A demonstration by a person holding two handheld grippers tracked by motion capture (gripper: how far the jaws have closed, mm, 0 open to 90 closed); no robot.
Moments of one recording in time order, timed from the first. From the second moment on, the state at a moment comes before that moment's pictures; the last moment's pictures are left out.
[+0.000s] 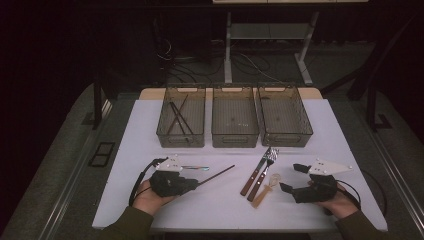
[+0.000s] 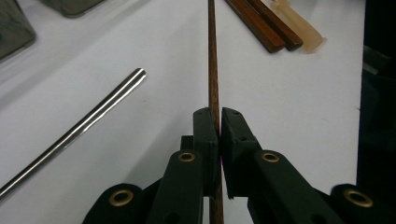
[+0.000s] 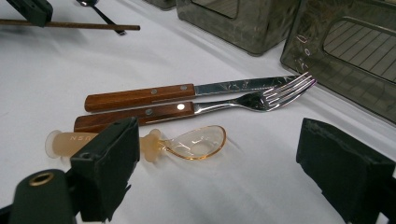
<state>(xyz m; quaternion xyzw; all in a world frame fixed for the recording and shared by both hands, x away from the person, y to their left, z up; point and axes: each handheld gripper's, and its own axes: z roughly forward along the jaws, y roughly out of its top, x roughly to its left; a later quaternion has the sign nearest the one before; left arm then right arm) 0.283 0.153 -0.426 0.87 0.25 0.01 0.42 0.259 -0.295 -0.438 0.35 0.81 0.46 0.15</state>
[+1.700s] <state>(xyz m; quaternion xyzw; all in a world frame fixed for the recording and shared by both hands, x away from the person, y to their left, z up) 0.367 0.173 -0.369 0.80 0.32 0.16 0.48 0.259 -0.296 -0.438 0.35 0.80 0.46 0.14</state>
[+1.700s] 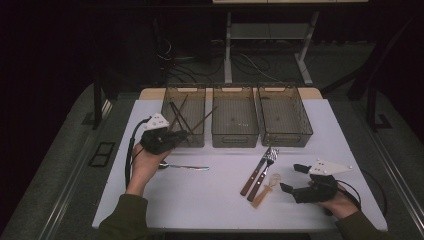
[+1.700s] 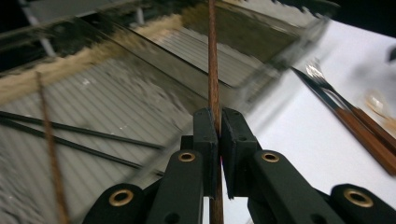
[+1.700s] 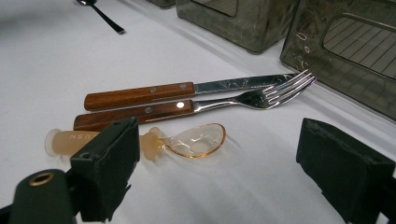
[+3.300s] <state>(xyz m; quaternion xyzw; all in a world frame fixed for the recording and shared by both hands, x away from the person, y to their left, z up) 0.471 0.177 -0.383 0.74 0.46 0.23 0.43 0.257 -0.296 -0.437 0.34 0.80 0.47 0.15</state>
